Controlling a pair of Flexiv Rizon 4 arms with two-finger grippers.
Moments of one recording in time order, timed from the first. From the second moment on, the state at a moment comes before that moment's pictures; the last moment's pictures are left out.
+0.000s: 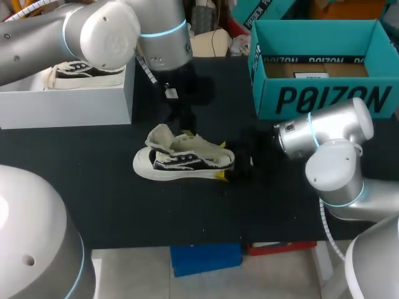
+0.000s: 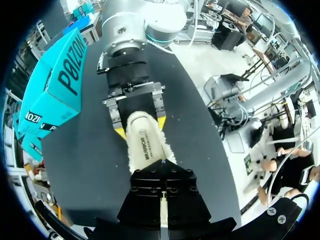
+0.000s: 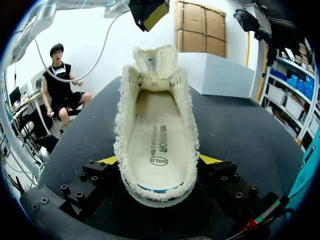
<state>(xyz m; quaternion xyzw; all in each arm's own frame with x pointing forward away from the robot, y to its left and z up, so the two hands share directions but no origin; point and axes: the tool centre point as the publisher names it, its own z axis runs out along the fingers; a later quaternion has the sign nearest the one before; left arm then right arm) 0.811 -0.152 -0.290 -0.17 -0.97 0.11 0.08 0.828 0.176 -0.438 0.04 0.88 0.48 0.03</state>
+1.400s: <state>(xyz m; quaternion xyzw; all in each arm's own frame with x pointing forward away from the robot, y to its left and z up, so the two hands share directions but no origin) 0.817 -0.160 -0.383 -0.15 -0.97 0.10 0.19 0.828 0.176 -0.438 0.05 0.88 0.48 0.03</state>
